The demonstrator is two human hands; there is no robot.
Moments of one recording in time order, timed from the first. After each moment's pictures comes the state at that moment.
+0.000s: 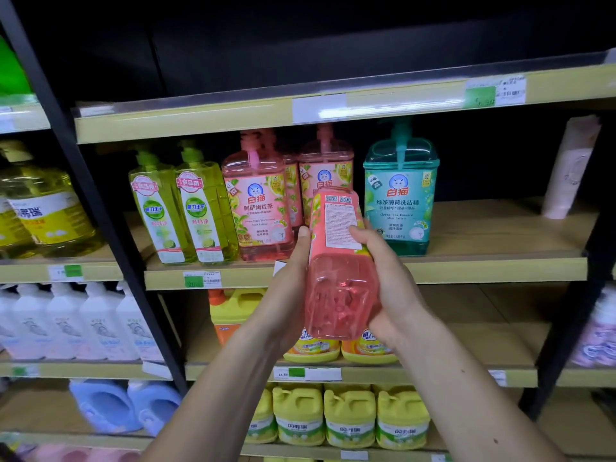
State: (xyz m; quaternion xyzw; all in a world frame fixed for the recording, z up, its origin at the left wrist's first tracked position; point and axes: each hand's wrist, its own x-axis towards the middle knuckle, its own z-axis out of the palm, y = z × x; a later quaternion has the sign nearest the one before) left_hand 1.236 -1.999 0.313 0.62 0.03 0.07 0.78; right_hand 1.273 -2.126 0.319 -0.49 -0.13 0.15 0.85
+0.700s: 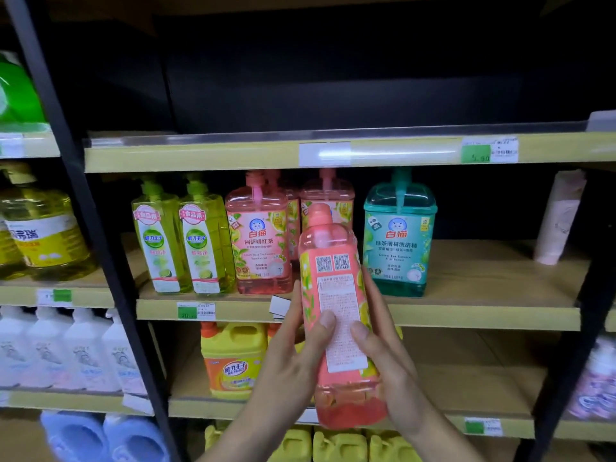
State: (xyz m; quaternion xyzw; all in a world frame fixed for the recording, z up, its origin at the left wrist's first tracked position) left_hand 1.203 -2.004 0.287 0.70 -0.08 0.19 0.68; right_hand 1.260 -2.148 0.277 -0.53 -0.36 0.04 0.76
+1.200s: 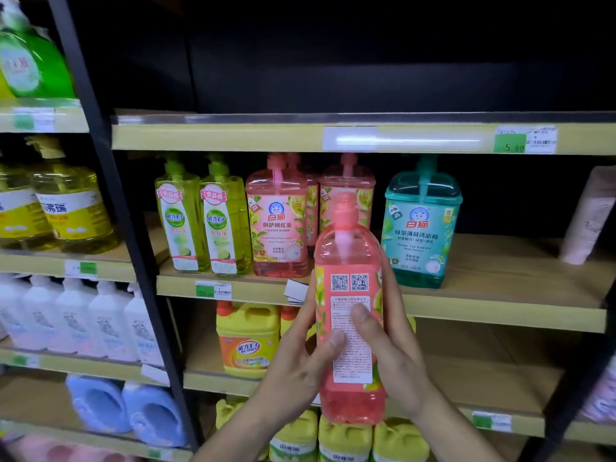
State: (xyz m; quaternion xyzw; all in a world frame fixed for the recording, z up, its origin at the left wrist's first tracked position) left_hand 1.198 -1.989 0.262 0.71 -0.11 0.16 0.68; right_hand 1.261 -2.133 0.277 -0.55 -0.37 0.03 0.75
